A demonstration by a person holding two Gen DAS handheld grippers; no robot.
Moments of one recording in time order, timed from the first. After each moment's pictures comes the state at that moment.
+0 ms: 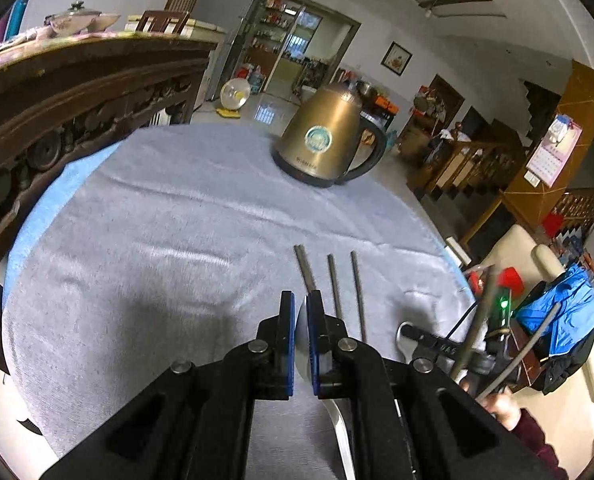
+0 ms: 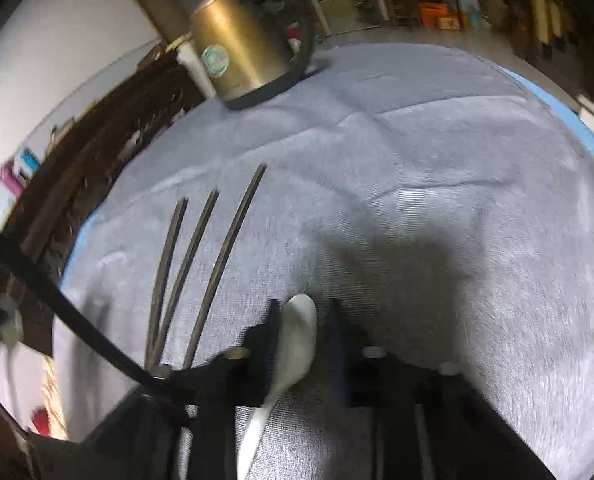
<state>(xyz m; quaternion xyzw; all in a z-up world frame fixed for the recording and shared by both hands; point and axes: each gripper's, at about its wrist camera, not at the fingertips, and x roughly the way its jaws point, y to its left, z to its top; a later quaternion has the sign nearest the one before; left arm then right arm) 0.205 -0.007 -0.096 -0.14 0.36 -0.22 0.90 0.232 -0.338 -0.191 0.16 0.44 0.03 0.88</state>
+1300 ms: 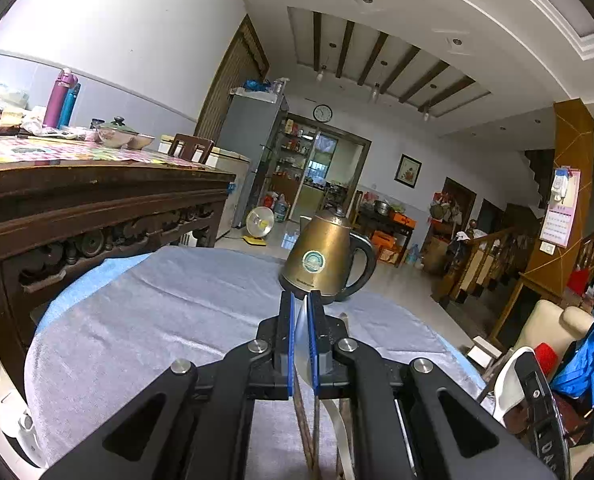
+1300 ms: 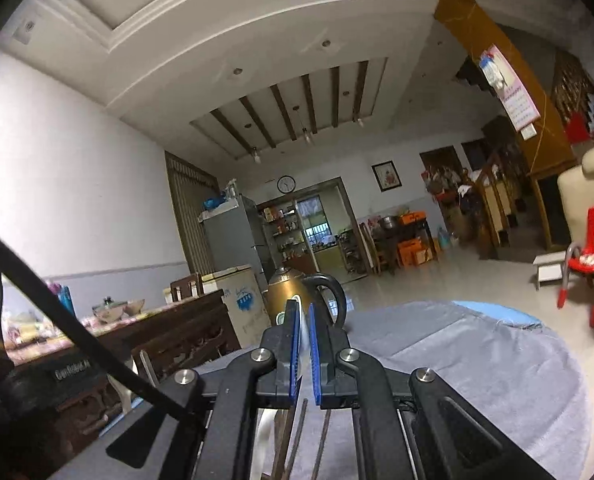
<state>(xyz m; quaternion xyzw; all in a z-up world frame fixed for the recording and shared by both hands) 0.119 -0.036 -0.068 -0.15 0.12 -0.12 0.97 0.046 -0.223 -0.076 0.13 -0.04 -0.08 0.99</state>
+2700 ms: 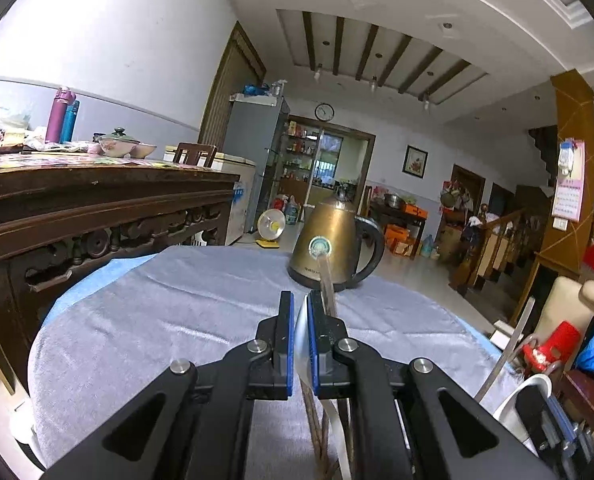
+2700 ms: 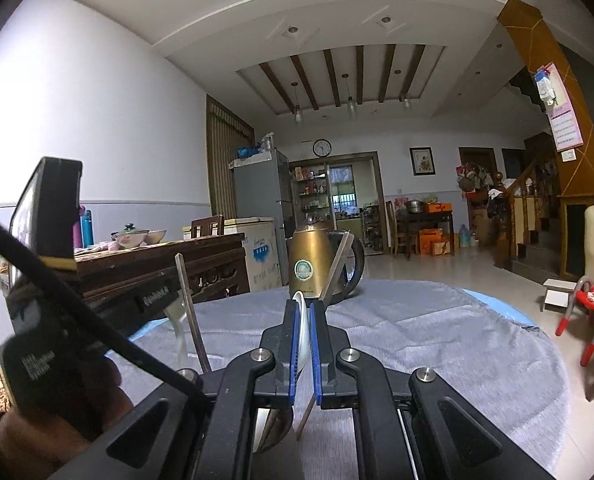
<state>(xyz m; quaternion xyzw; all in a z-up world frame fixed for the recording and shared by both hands) 0.108 -0.064 -0.092 -0.11 0.12 -0.10 0.98 0.021 -0.203 -0.103 0.04 0.03 -0.03 1.00</state>
